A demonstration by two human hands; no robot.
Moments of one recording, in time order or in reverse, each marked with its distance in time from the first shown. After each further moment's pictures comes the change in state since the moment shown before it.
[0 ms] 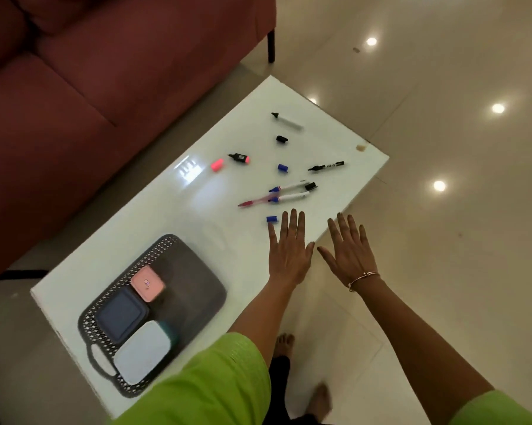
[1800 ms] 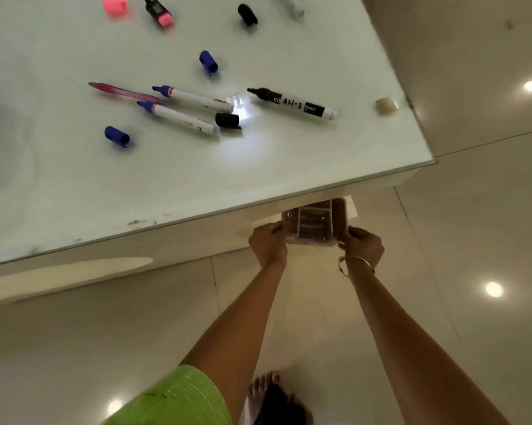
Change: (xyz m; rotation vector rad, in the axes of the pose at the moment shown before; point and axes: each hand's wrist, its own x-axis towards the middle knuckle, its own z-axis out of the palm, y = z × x) left_hand 0.263 0.162 0.320 -1.101 0.479 -1.210; right_hand 0.292 0.327 0.238 0.941 -0.019 0.392
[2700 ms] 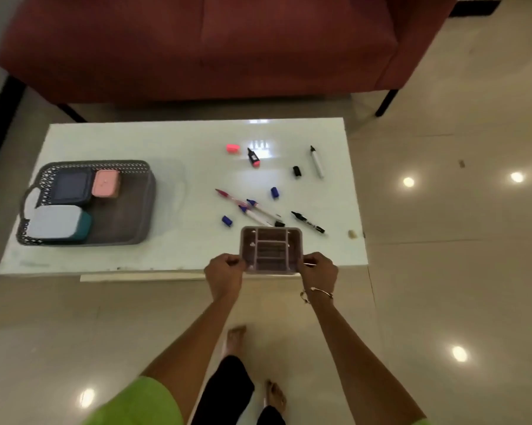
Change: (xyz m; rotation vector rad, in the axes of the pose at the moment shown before) left_hand -0.132 0.191 -0.303 -0.048 0.214 -0.050; right_hand -0.253 -0.295 -0.053 -0.340 -0.274 -0.339
